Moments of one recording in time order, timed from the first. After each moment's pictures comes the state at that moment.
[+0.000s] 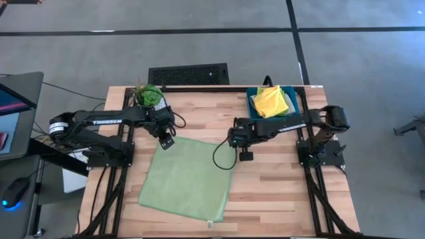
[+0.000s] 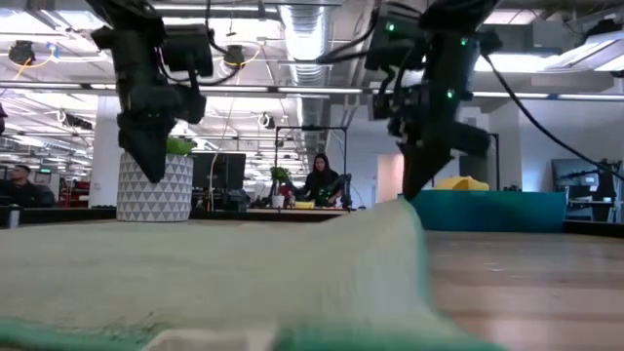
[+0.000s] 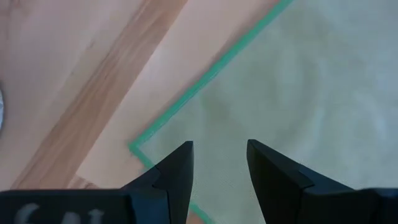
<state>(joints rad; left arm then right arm) 0.35 1.22 0.75 -0.79 0.07 -0.29 -0.02 1.70 1.05 -0.65 0.21 -0.18</state>
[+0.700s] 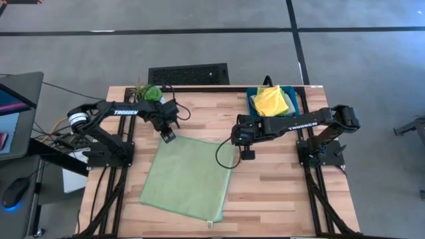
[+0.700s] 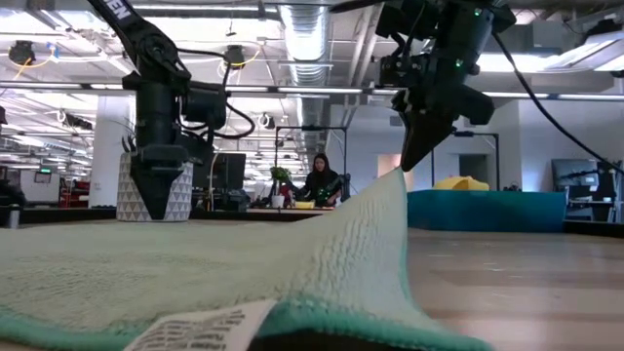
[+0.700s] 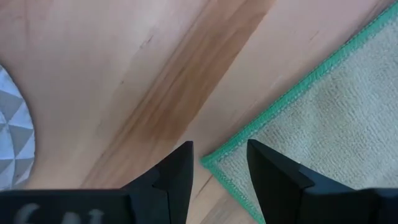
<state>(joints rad) 0.56 1.50 0.75 -0.70 0.04 -0.06 0.01 1.58 1.05 -0.66 0.21 -0.17</state>
